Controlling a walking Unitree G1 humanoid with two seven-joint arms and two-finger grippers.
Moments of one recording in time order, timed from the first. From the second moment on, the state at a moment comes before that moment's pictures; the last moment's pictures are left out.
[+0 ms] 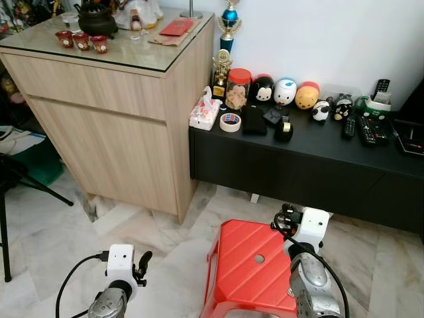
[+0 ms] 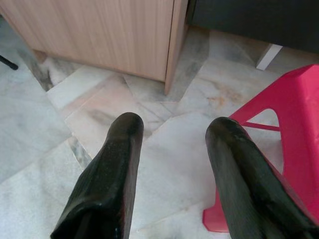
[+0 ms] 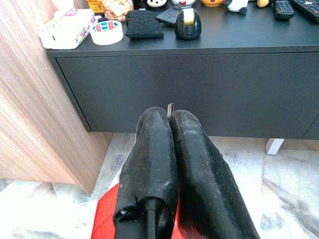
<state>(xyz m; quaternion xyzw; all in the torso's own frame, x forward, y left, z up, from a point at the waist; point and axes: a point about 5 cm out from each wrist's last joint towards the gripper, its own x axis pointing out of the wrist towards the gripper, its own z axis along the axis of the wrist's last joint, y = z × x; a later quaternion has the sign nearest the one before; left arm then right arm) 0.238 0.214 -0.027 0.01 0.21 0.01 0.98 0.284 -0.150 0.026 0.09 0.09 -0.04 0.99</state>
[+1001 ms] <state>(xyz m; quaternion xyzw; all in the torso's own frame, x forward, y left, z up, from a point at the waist) 0.243 0.215 -0.022 0.01 0.19 0.01 0.98 0.285 -0.144 0.022 0.08 0.12 -0.03 0.99</state>
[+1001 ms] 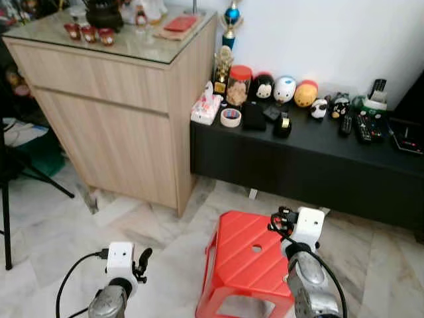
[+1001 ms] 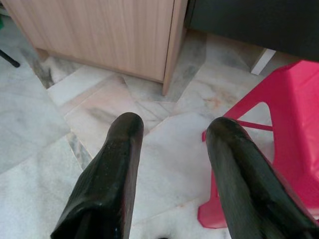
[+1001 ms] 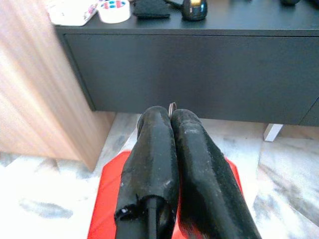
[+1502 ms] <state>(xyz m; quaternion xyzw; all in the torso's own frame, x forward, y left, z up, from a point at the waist) 0.244 0.215 -0.020 0.01 0.18 0.01 0.98 0.283 -0.143 0.018 0.08 0.13 -0.02 0.99</state>
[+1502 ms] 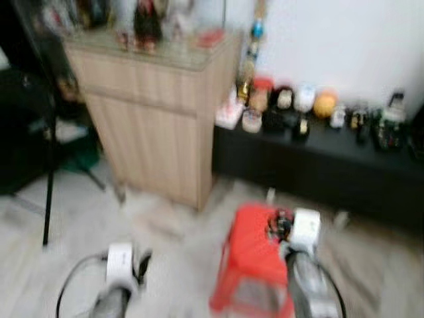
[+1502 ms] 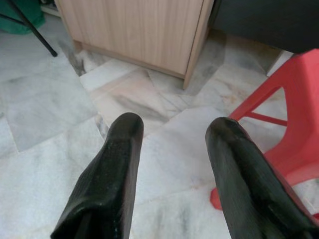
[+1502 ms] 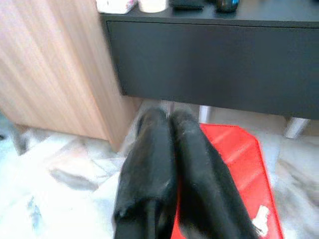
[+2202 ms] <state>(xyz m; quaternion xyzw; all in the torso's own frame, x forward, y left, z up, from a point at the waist) 0.245 0.212 -0.019 0.00 0.18 0.00 0.98 0.281 -0.142 0.013 0.07 0.15 -0.01 0.99</state>
